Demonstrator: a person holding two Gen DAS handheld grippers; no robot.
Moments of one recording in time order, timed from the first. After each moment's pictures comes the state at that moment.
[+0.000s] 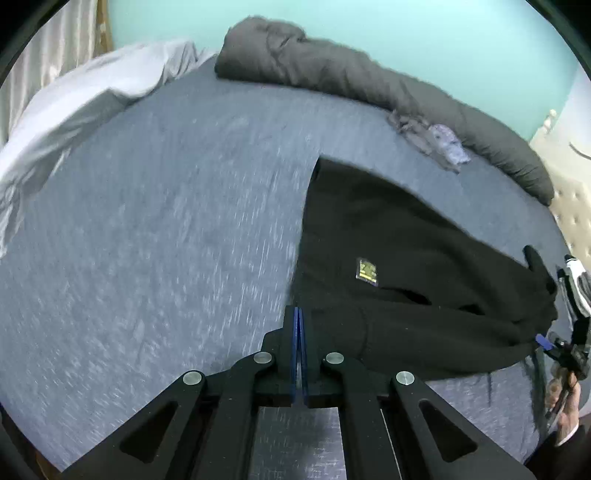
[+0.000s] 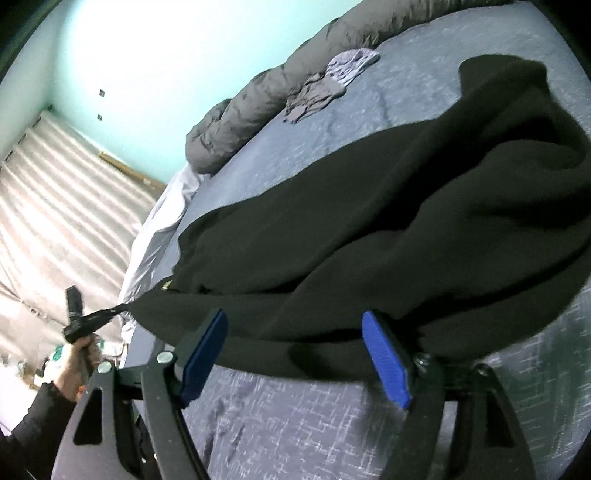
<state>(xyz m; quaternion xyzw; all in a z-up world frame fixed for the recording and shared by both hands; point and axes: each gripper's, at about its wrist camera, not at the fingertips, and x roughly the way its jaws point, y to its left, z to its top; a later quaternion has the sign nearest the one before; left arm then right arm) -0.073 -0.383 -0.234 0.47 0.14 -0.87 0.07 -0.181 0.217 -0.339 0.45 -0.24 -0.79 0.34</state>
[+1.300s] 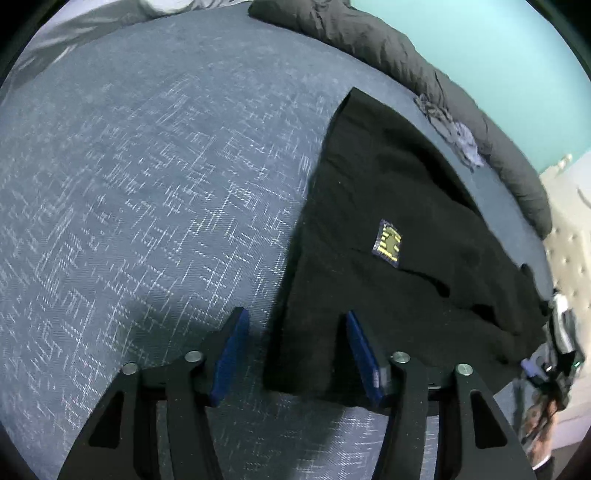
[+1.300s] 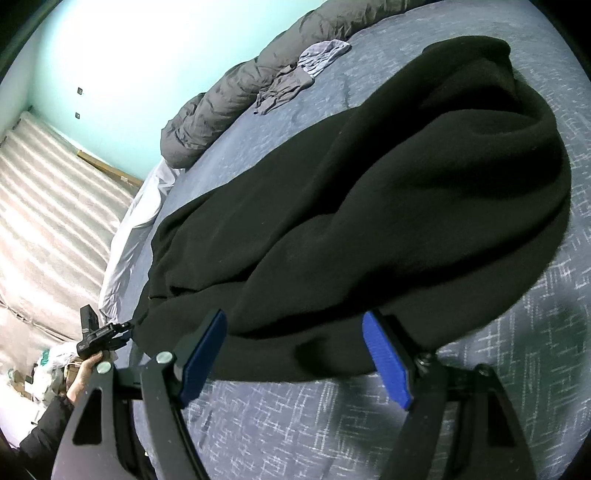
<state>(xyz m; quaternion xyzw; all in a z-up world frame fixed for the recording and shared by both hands) -0.063 -0.386 -0.325 0.49 0.24 -0.83 0.07 -0.183 0.235 -0.352 0.48 -0.23 -0.79 0.30</state>
